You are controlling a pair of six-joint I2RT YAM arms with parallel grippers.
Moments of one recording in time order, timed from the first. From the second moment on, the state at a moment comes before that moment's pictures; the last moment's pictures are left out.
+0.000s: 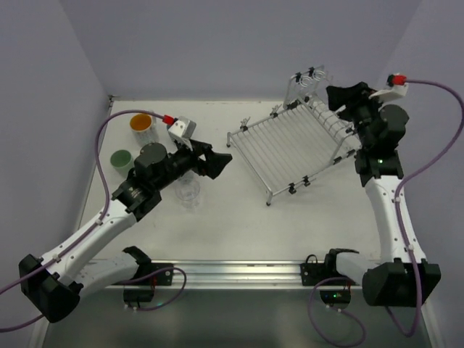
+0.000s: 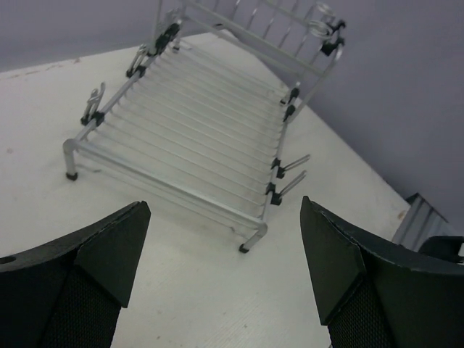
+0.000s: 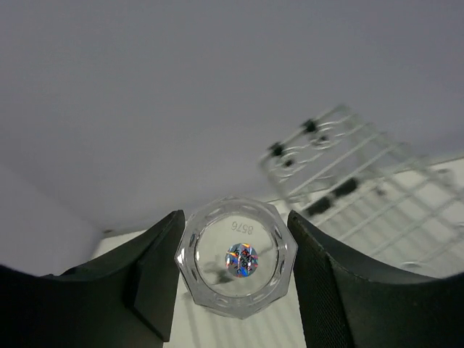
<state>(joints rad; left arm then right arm) -0.63 0.98 0.88 -0.02 0.13 -0.32 -0.09 1.17 1.23 -0.01 -0.12 0.49</state>
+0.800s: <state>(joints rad) -0.63 1.27 0.89 0.59 0.45 -0.88 0.35 1.12 0.78 0.69 -0.48 1.02</state>
